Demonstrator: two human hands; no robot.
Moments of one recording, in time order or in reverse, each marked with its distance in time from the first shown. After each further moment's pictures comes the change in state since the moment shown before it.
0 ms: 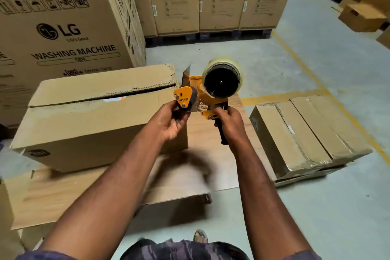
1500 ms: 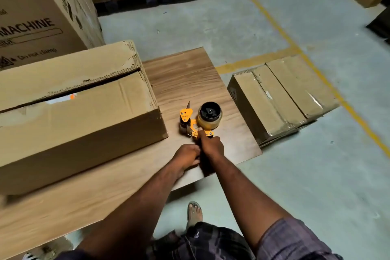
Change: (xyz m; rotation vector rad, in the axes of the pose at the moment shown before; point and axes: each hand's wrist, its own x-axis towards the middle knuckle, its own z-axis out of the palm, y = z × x) left_hand 0.095 -0.179 -0.038 0.871 -0.111 -0.203; right_hand 0.020 0.160 -0.007 -0.370 0.247 0.643
